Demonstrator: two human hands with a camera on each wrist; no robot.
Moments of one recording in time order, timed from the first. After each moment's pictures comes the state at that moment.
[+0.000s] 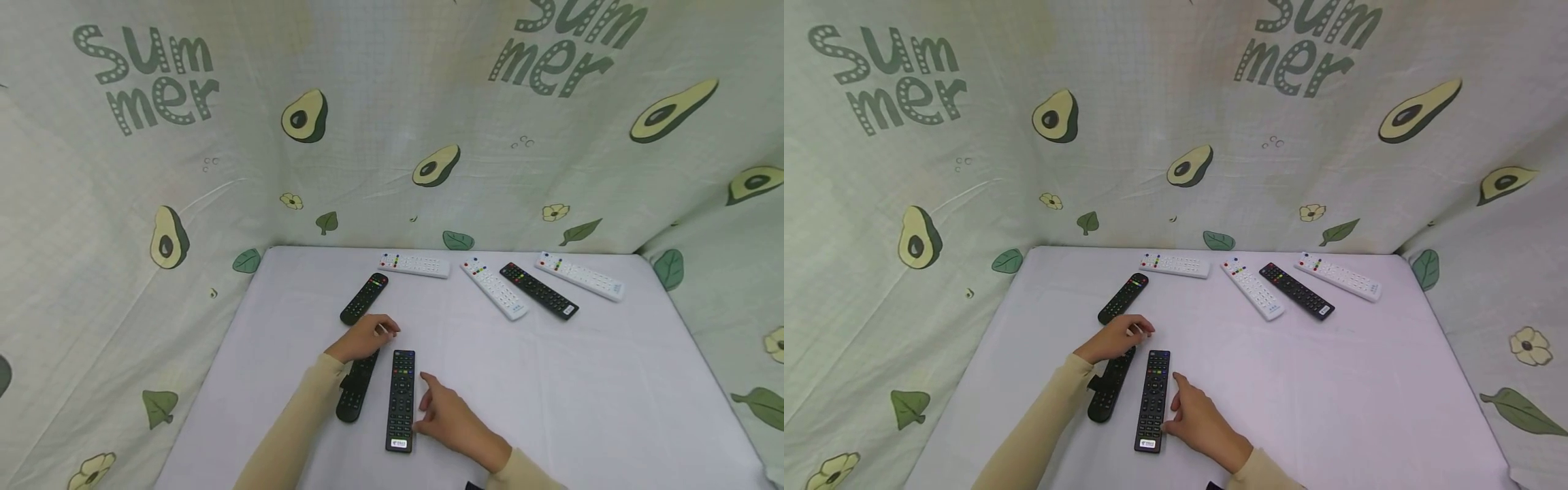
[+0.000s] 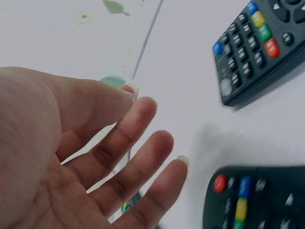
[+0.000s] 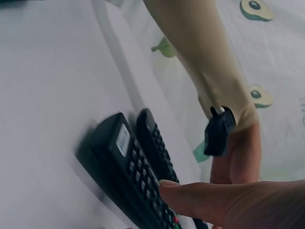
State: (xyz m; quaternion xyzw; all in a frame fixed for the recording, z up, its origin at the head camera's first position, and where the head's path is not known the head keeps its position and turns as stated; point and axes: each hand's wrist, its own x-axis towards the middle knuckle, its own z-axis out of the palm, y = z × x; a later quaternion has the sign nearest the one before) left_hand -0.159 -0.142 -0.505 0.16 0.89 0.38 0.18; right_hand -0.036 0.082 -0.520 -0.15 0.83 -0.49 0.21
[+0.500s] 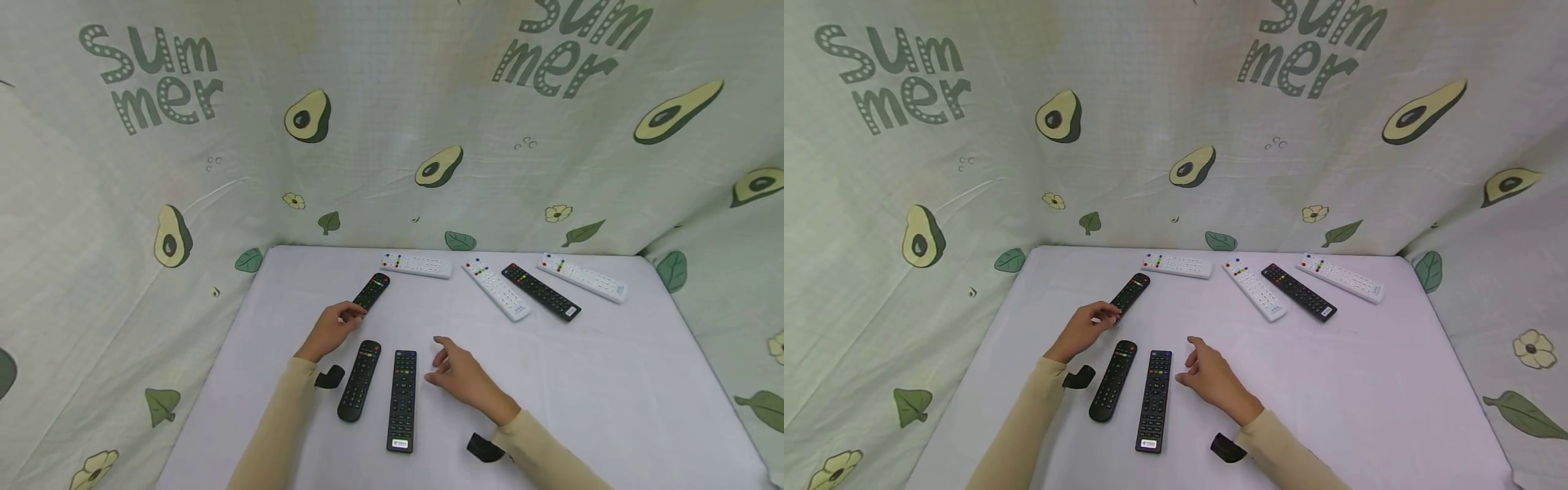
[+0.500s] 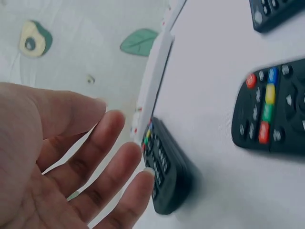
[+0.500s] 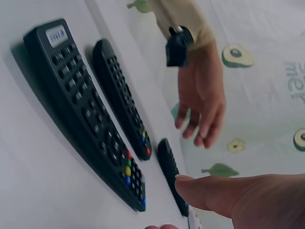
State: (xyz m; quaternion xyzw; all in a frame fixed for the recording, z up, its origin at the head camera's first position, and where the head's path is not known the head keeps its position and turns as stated) left_hand -0.160 -0.197 -0.503 0.04 0.89 0.45 0.07; right_hand -0.088 0.099 -0.503 -0.10 0.87 -0.45 0.15
